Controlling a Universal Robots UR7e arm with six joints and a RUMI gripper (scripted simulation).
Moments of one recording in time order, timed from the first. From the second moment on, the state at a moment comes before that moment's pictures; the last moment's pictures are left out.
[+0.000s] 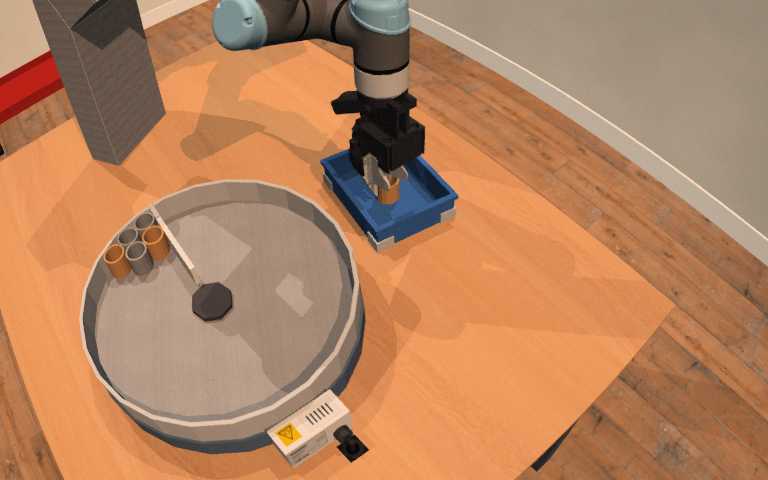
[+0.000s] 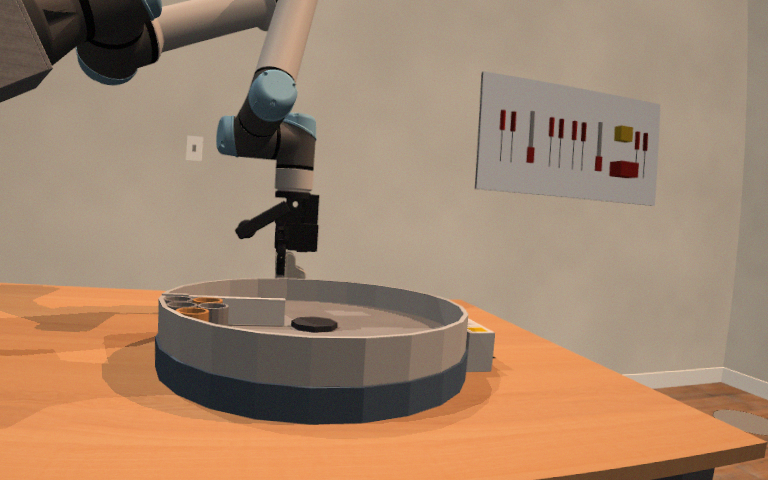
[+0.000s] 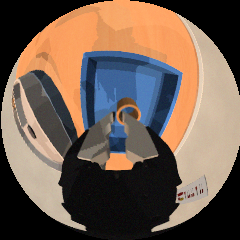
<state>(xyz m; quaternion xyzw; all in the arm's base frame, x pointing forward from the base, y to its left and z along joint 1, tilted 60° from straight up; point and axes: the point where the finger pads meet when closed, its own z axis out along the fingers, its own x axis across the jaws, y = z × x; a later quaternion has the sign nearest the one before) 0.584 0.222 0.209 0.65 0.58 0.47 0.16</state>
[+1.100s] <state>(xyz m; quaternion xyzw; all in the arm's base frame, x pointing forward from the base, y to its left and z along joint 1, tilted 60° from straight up) 0.584 0.222 0.209 0.65 0.58 0.47 0.16</state>
